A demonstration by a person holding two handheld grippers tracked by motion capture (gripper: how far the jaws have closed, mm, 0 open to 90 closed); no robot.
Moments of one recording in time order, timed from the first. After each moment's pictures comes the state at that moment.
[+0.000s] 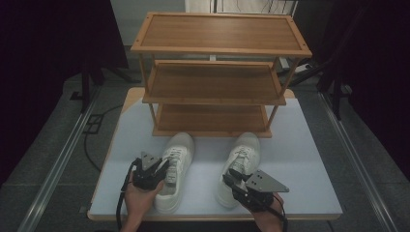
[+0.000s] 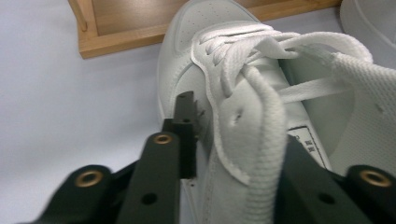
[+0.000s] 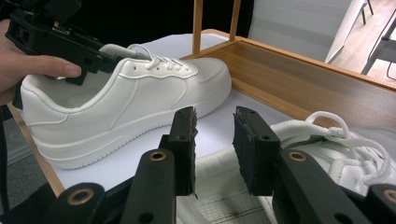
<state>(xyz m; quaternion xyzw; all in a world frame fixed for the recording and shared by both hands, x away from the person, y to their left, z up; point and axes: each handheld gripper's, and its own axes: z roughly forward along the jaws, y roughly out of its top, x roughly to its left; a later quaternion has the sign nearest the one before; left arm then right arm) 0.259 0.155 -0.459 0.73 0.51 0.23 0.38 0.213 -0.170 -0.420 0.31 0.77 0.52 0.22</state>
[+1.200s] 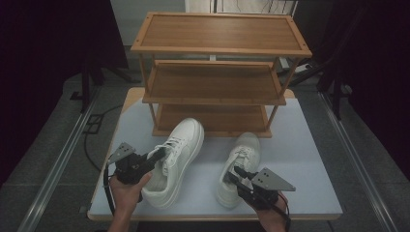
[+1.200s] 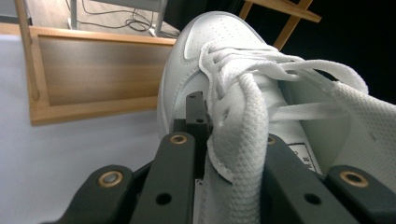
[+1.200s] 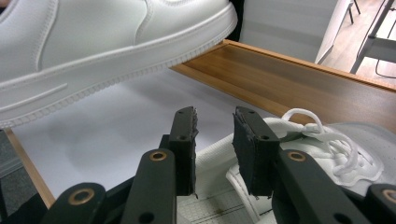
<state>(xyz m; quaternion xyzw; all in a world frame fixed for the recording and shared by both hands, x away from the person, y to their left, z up) 0.252 0.186 -0.403 0.66 0.48 0.14 0.56 0.217 -0.182 -0.419 0.33 0.75 0.52 0.23</state>
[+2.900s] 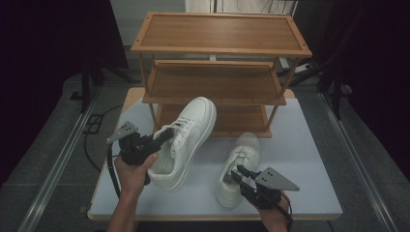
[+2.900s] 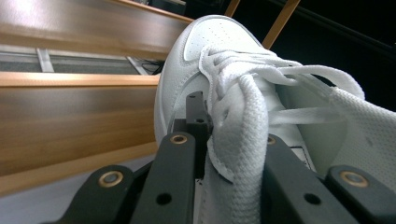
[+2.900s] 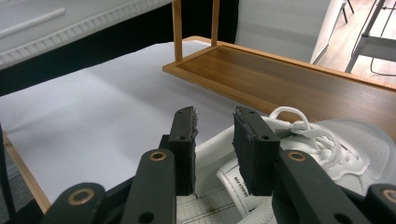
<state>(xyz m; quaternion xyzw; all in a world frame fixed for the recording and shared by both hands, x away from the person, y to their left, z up) 0.277 0.169 -0.351 0.64 0.45 0.12 0.61 0.218 -0.189 -0.418 0.34 0.74 0.53 0.23</state>
